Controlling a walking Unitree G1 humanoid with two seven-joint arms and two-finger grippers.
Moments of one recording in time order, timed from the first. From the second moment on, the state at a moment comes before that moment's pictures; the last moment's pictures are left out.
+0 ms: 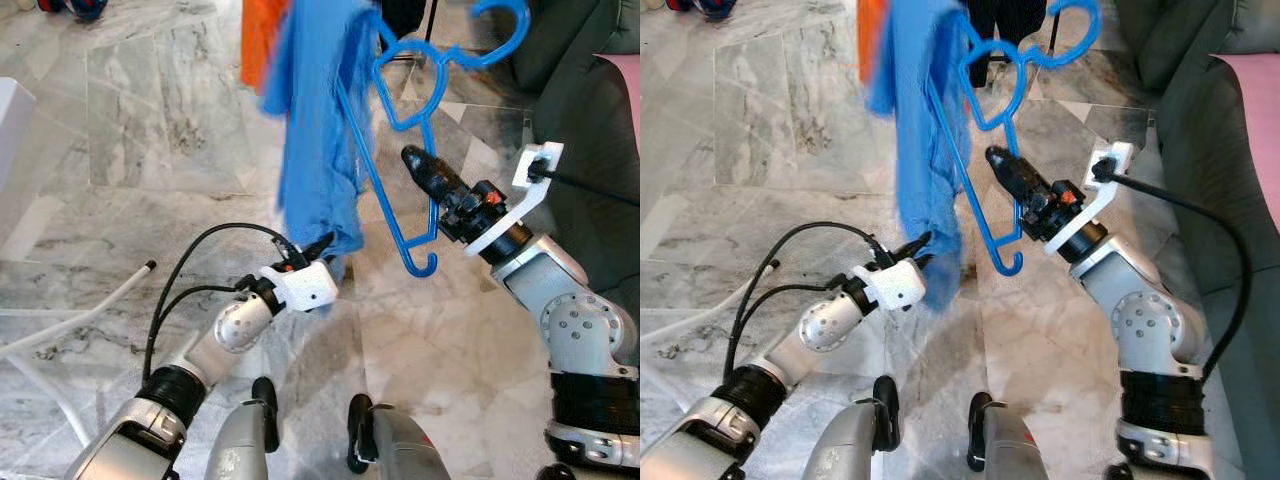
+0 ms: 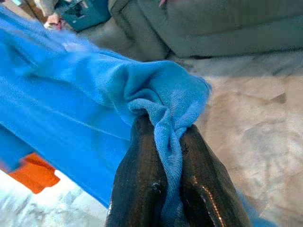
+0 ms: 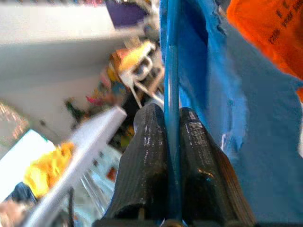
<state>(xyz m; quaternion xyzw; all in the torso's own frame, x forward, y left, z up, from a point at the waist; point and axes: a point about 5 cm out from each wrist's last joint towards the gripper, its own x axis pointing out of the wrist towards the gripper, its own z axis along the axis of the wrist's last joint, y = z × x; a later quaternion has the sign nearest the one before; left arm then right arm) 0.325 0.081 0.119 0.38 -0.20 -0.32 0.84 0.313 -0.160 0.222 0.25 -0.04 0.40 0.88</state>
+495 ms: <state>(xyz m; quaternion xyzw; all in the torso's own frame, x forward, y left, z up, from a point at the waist) 0.323 0.090 0.124 0.41 -0.24 -0.29 0.83 0.337 -0.183 0.193 0.21 0.05 0.28 0.94</state>
